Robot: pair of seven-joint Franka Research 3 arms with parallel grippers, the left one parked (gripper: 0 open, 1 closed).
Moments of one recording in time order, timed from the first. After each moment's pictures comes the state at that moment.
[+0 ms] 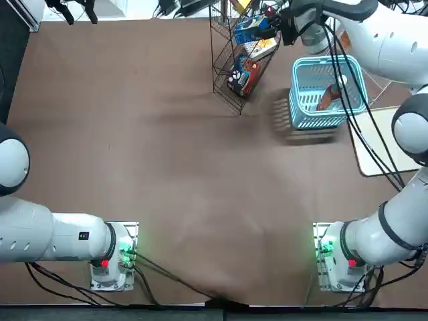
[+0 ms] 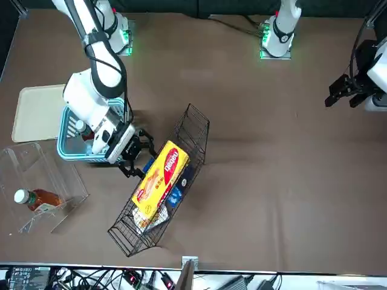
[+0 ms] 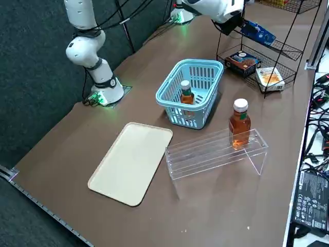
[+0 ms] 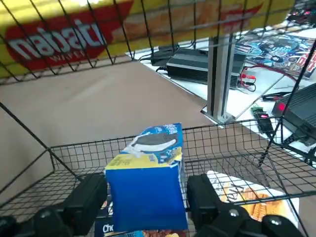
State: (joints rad) arm 0.21 0.35 0.24 -1.85 1.16 2.74 -1.38
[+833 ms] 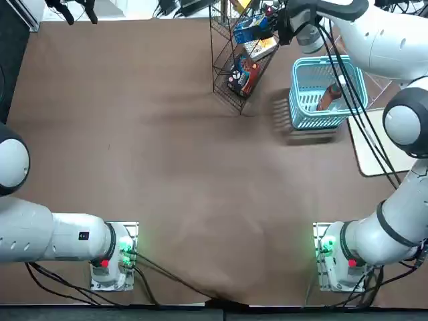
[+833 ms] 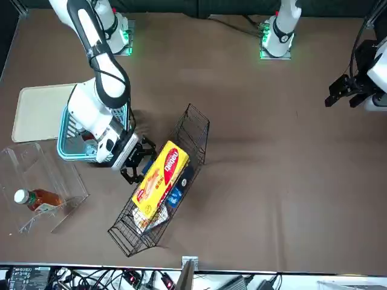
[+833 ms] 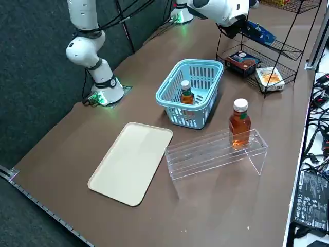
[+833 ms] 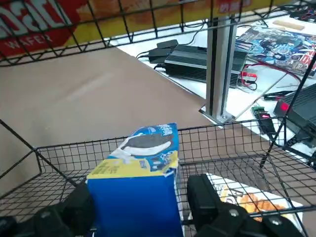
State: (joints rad) arm 0.21 0.42 0.24 -1.79 1.14 2.75 -1.38
